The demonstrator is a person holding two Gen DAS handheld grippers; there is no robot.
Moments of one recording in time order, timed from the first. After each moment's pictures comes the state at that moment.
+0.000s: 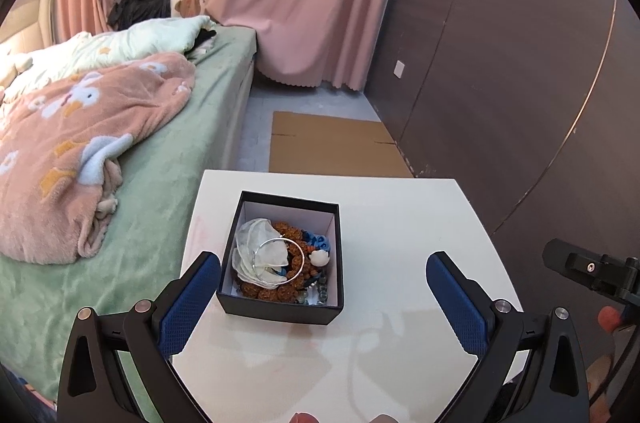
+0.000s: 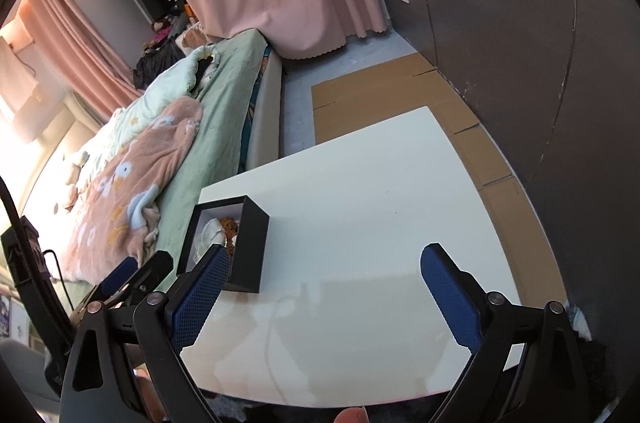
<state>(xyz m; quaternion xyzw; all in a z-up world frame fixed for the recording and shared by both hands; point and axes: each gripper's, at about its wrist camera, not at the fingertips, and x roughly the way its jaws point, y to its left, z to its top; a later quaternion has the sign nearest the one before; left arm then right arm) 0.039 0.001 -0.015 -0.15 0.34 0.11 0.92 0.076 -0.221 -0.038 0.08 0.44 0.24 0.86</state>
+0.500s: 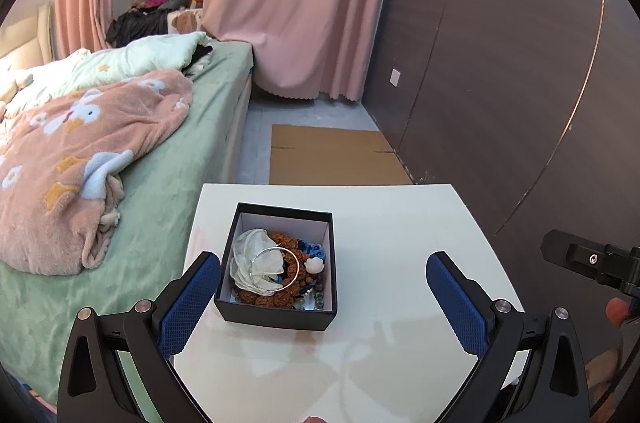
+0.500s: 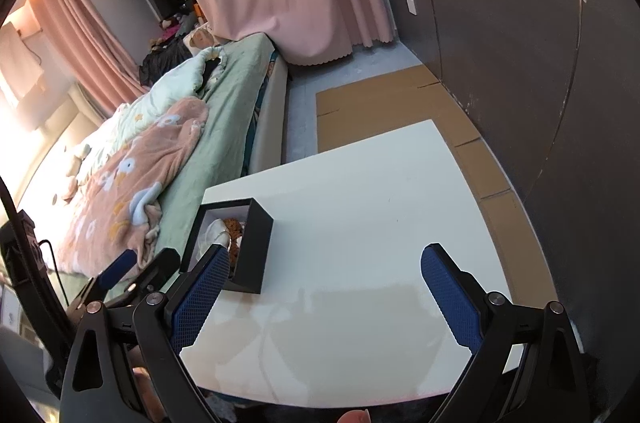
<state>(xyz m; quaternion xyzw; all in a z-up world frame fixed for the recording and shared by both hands) 0.035 -0.010 -0.010 -0.13 0.32 0.11 0.93 0.071 -0.221 -0.027 0.06 0.42 0.25 0.87</state>
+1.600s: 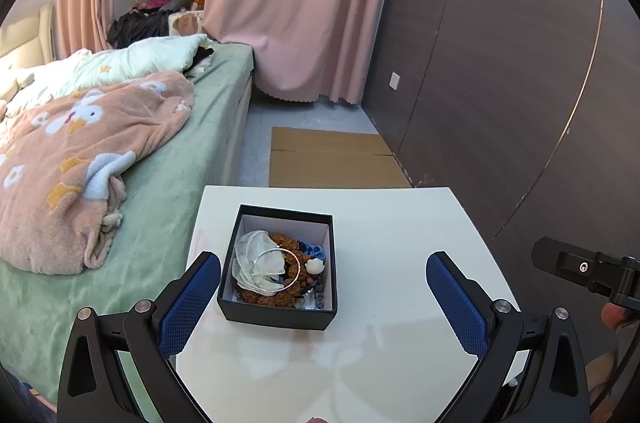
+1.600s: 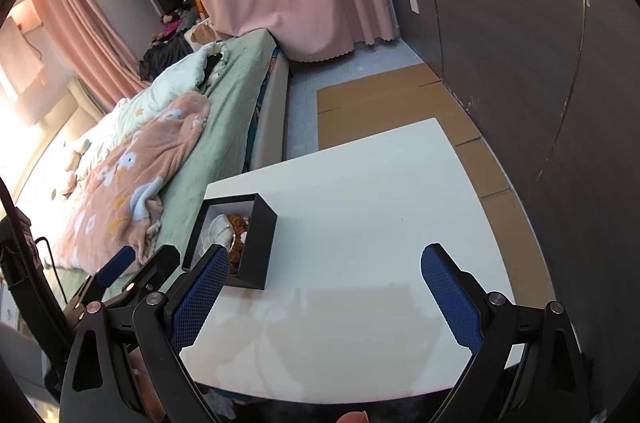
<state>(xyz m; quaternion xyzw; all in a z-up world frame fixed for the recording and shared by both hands) 0.033 -0.012 -0.007 -0.13 0.32 0.11 0.93 0.068 -0.216 -0.025 0.05 0.42 0.25 0.87</state>
